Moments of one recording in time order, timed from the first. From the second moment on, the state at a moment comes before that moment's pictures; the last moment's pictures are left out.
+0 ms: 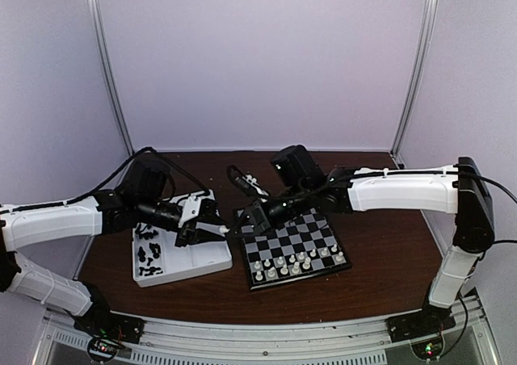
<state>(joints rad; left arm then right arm) -0.73 1.23 0.76 -0.12 0.71 0.74 0.97 1.77 1.35 -0.20 -0.69 0.57</state>
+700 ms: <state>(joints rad) -0.73 1.25 0.77 -0.07 0.61 0.67 0.94 1.77 1.25 -0.03 -0.64 0.64</state>
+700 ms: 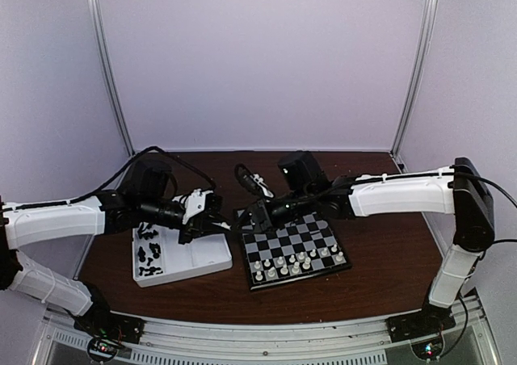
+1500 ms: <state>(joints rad) -0.73 1.28 0.76 0.11 0.55 0.47 0.90 1.72 1.09 0.42 -0.58 0.89</state>
